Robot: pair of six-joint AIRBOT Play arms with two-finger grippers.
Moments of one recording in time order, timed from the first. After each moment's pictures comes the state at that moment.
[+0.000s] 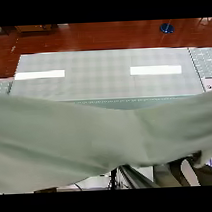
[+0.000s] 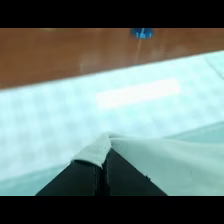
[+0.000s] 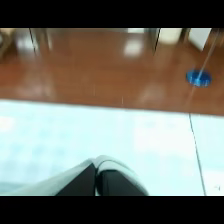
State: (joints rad) left arm 0.36 -0.63 1.95 0.87 -1.81 -1.52; right arm -0.34 -0.70 2.08 -1.20 1.77 1.51
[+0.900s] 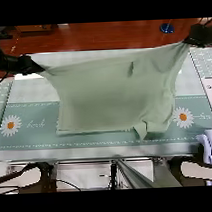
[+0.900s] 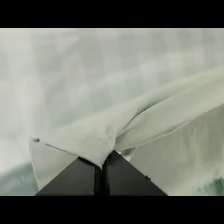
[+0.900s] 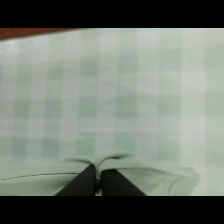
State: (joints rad) left arm 0.22 -1.38 1.42 0.88 -1.30 -1.16; right arm -0.21 -1.44 1.67 -1.14 1.15 1.43
